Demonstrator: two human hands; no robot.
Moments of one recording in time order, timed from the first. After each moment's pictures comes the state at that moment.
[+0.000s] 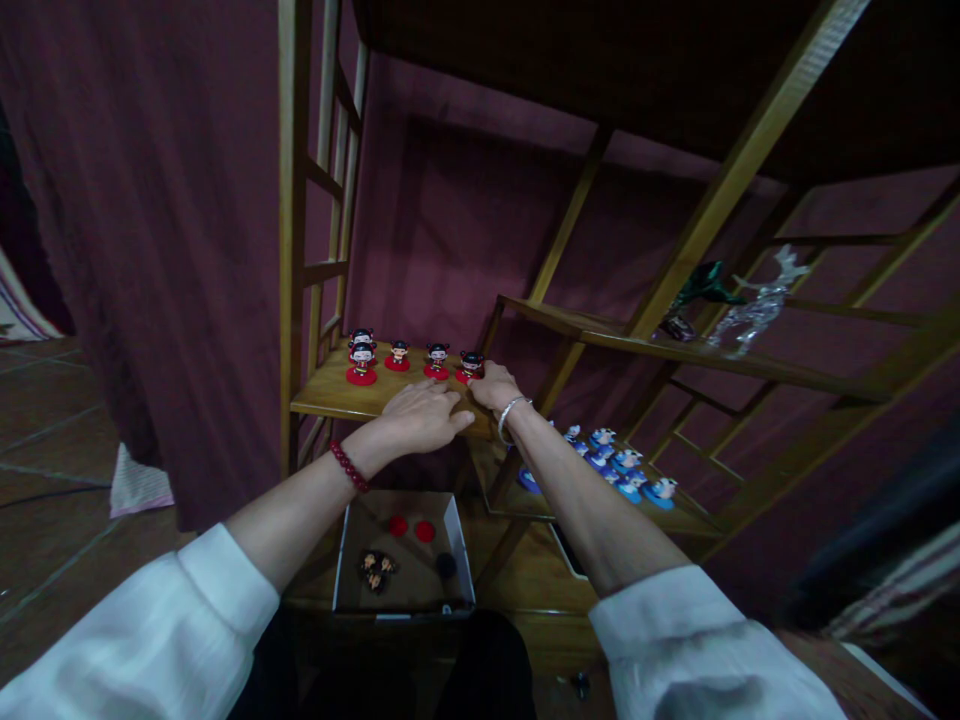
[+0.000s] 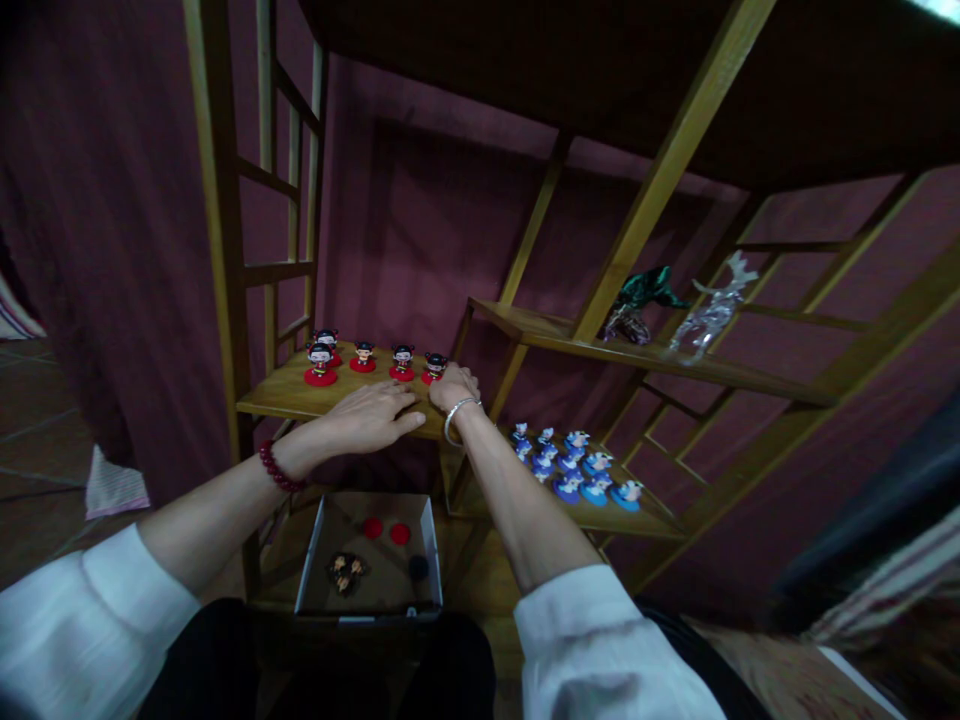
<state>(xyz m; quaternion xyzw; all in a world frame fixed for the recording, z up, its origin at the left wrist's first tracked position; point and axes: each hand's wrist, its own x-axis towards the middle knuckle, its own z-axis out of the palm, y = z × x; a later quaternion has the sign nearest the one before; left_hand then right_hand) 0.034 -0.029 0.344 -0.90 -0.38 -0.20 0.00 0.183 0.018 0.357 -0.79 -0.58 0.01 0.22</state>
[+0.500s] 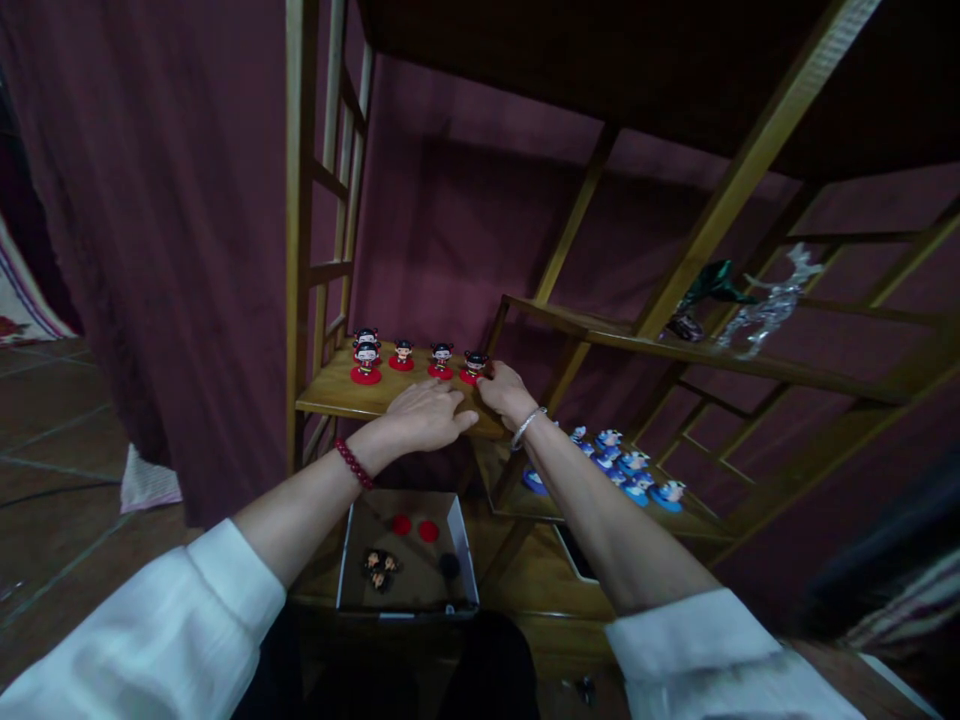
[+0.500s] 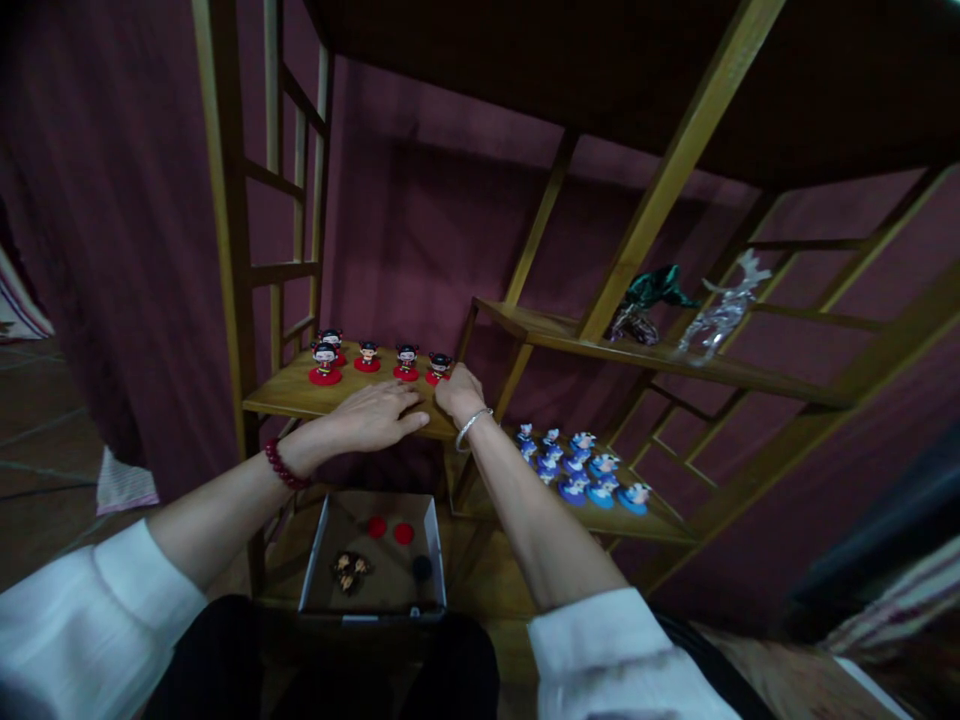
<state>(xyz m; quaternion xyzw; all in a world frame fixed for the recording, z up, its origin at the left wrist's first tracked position) 0.034 -0.029 0.346 -0.90 -0.39 -0.19 -0.01 0.189 0.014 0.348 -0.74 -0.59 0.04 0.33</state>
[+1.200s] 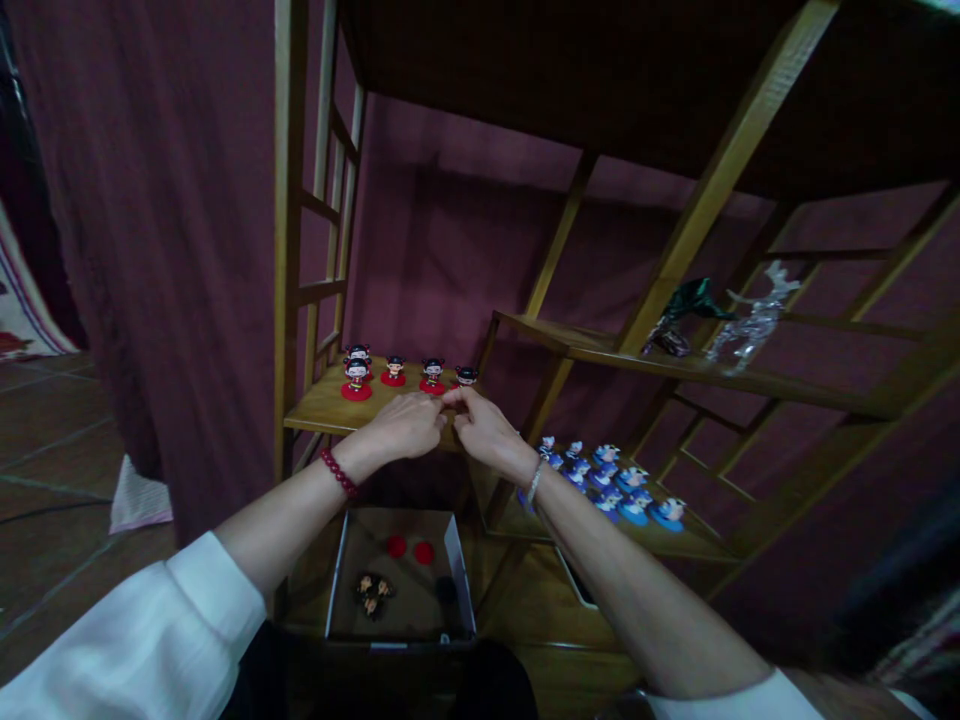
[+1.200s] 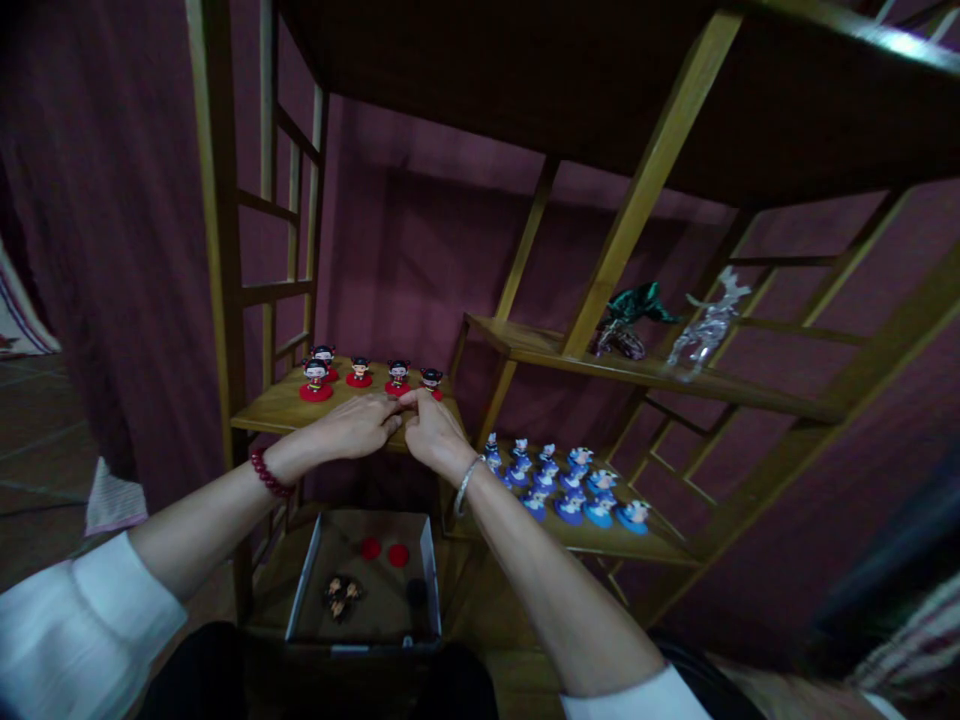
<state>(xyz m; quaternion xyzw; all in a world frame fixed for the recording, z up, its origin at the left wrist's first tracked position) 0.033 -0.026 0.354 -0.88 -0.43 -0.18 -0.01 0.171 -0.036 0.350 -0.59 -0.74 0.09 0.31</state>
